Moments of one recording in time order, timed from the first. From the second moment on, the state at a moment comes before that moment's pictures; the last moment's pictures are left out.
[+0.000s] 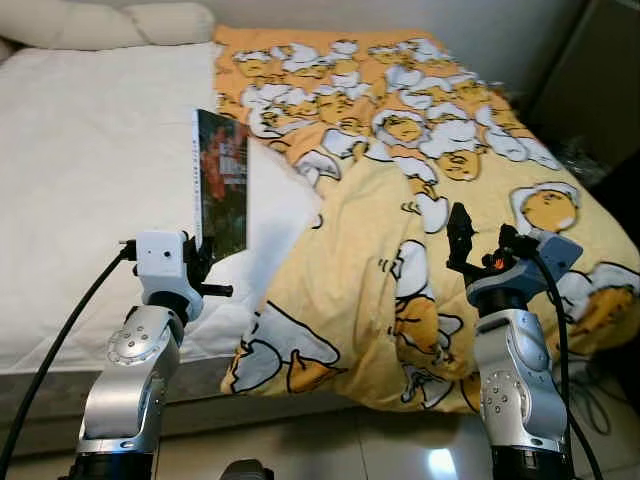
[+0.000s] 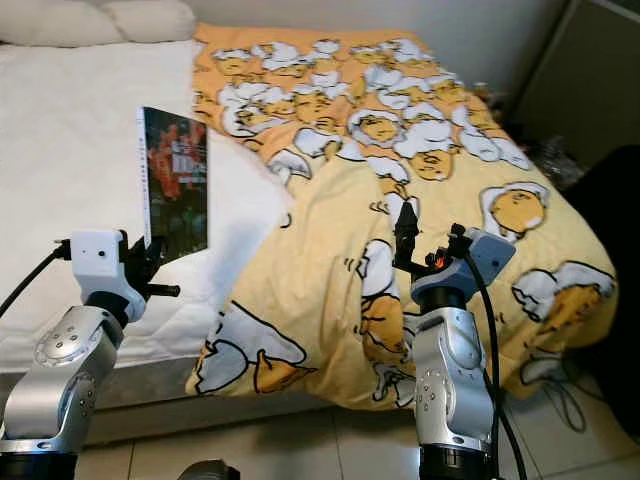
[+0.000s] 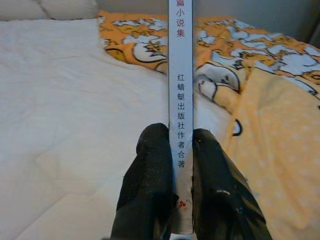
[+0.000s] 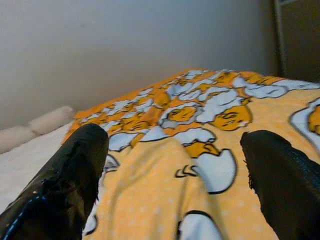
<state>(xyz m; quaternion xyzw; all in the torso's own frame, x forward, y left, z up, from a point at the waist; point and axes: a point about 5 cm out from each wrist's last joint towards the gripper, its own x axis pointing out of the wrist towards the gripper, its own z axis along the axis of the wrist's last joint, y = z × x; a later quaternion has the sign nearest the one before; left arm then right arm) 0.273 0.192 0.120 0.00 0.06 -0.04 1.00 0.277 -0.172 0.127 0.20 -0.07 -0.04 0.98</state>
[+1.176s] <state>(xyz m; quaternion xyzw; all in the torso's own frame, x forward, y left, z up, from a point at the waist) 0.275 0.192 0.117 0.02 0.06 -0.05 1.00 0.280 -0.158 0.104 0.10 0.01 0.00 0.99</state>
